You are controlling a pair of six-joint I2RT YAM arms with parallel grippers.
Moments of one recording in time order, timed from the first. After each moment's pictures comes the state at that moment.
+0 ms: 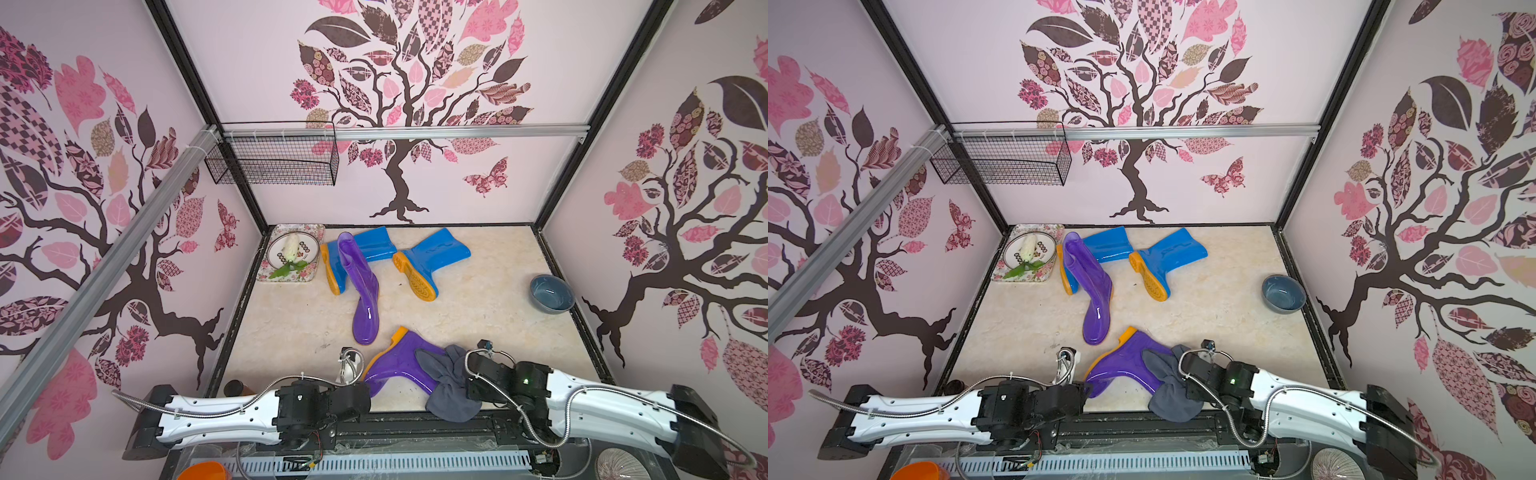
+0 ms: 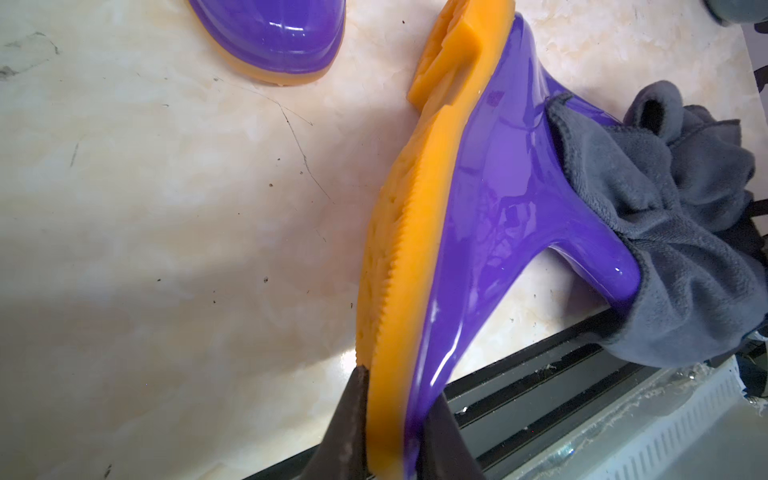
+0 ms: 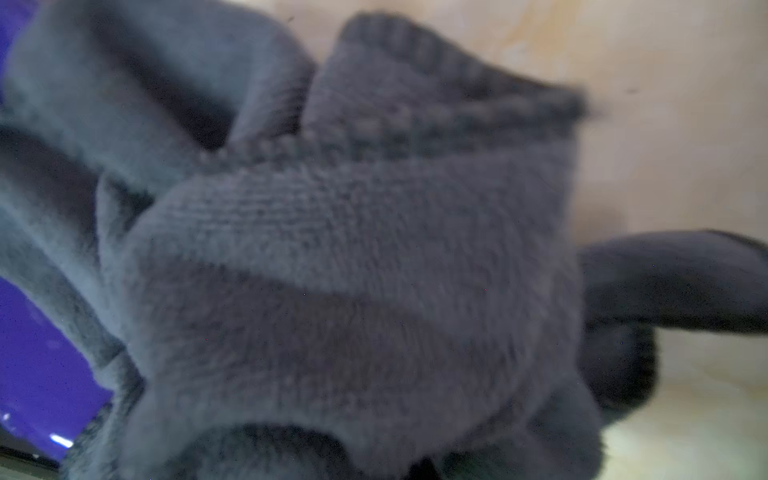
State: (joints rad) left arm -1.47 0.68 0.41 -0.74 -0.46 -1.21; right arm 1.14 0.98 0.45 -0.69 0.14 1.20
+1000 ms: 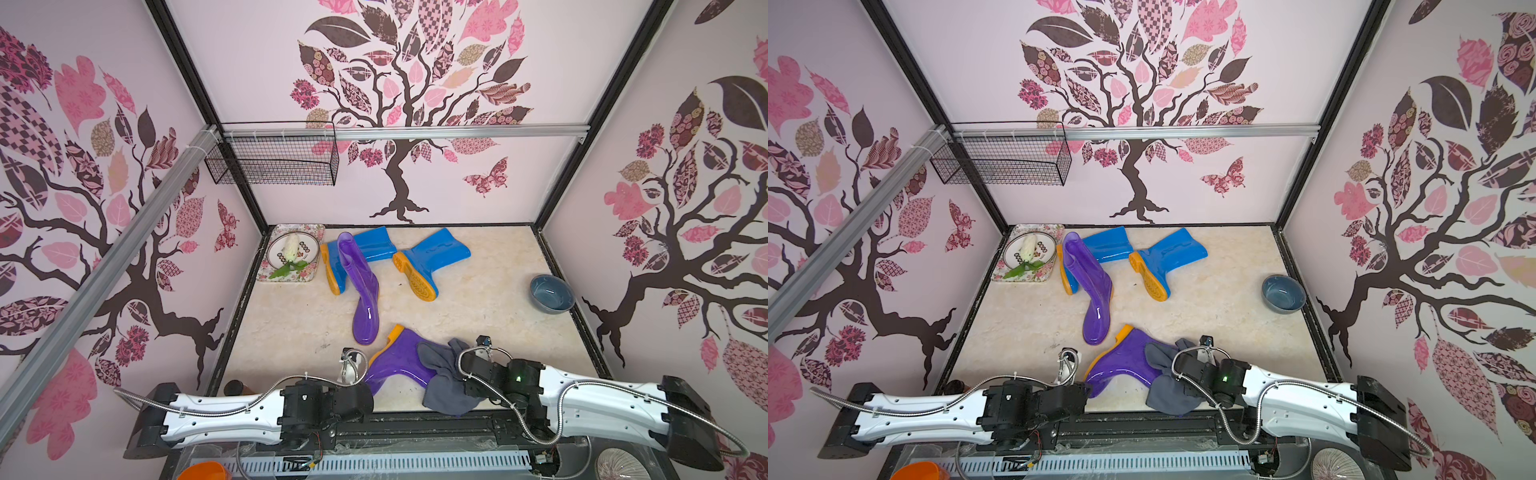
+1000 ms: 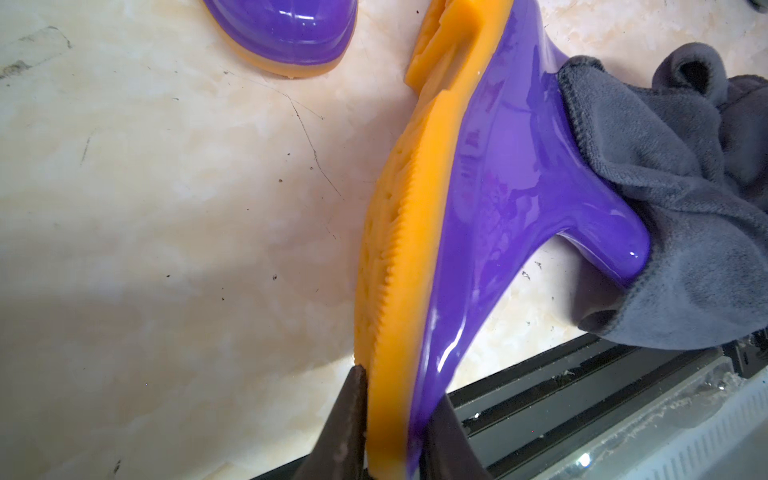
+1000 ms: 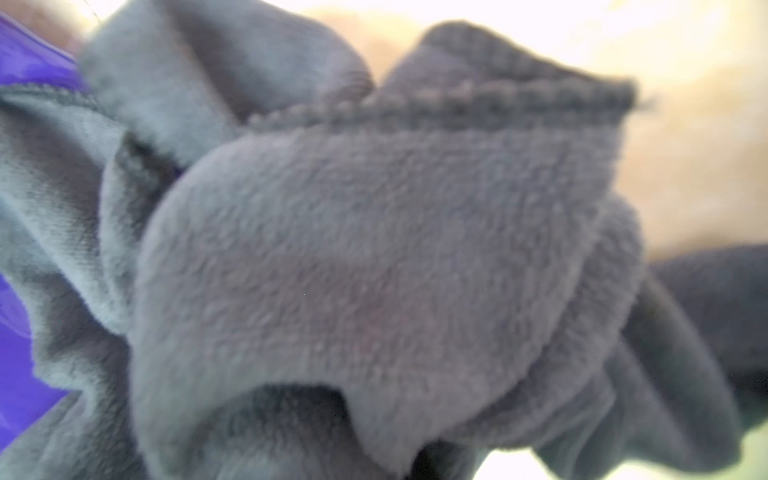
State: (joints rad) left arm -1.47 0.74 0.41 -0.73 -0.46 -1.22; right arm 1.14 0.95 0.48 -0.79 0.27 1.21
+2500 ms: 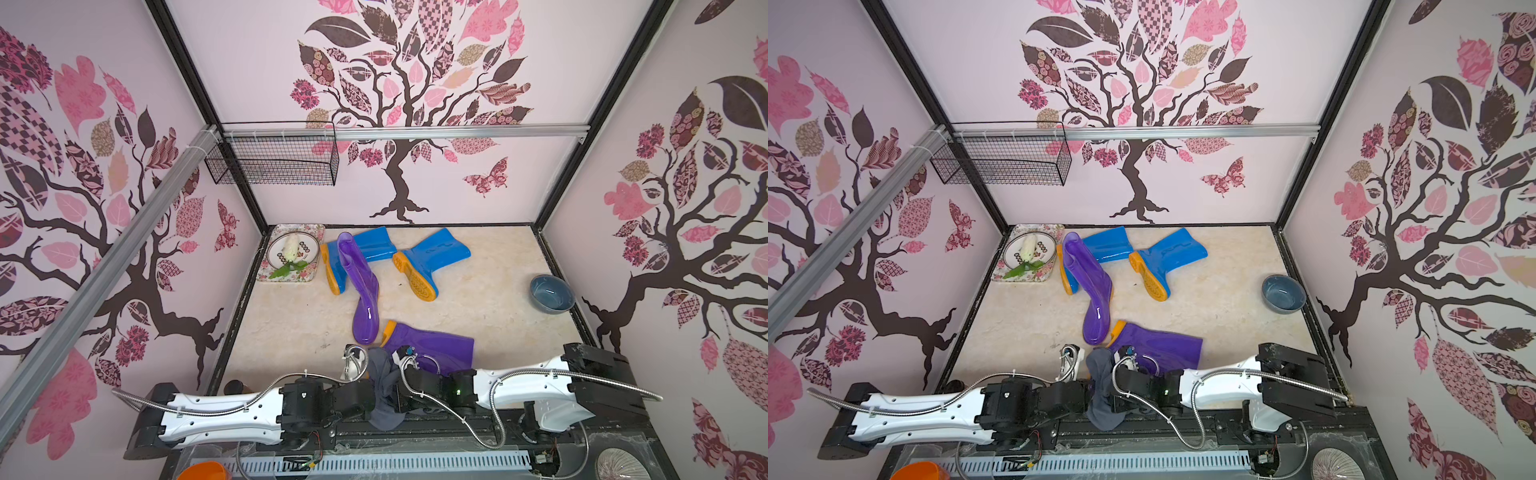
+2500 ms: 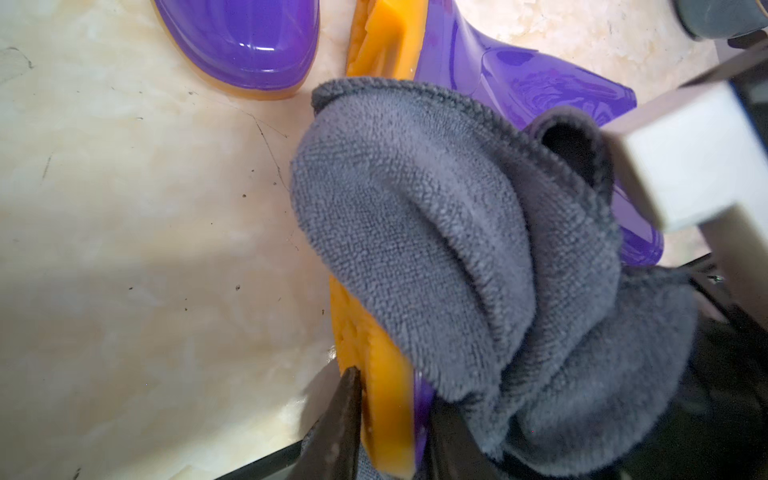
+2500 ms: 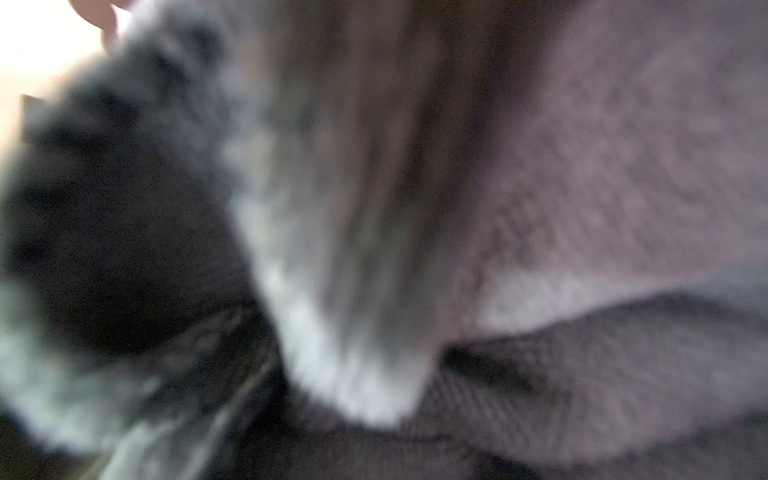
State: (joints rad) left arm -1.46 0.71 0.46 -0.72 -0.44 -1.21; right arm 1.40 1.48 0.63 0.10 0.09 1.15
